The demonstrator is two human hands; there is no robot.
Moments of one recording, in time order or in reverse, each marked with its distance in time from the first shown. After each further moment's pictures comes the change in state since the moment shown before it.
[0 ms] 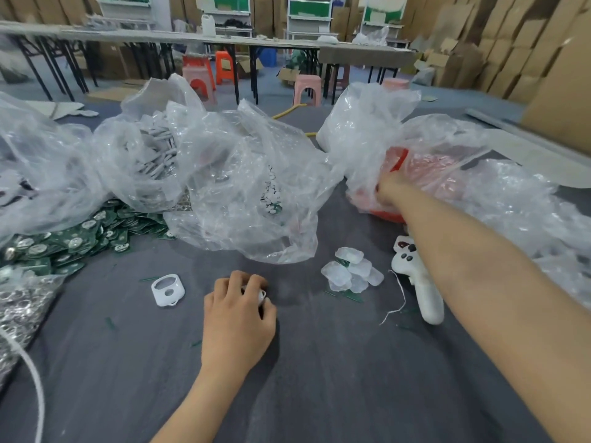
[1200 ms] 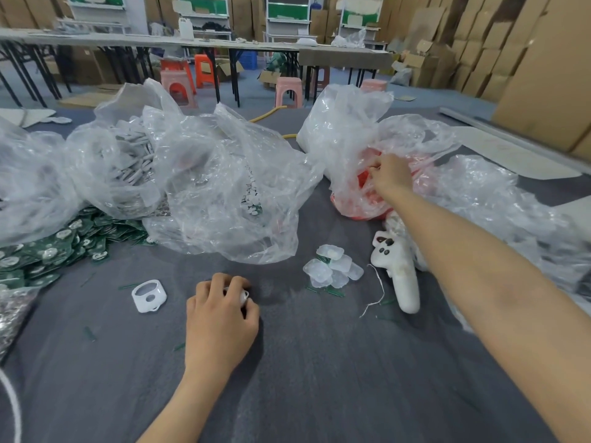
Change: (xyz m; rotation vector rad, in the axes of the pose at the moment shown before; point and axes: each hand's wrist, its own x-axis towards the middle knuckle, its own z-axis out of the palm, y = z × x) left_hand -0.001 0.000 0.000 0.002 -0.012 0.012; right_hand -0.010 0.026 -0.020 0.218 0.334 -0.106
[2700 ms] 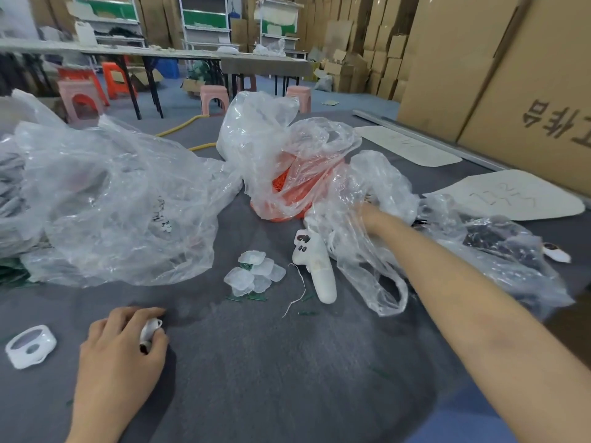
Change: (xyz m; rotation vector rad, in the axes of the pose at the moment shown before) left_hand 0.000 -0.010 0.002 -0.108 -0.049 -0.007; right_hand -0.062 0.115 -0.047 0.121 -0.412 0.262
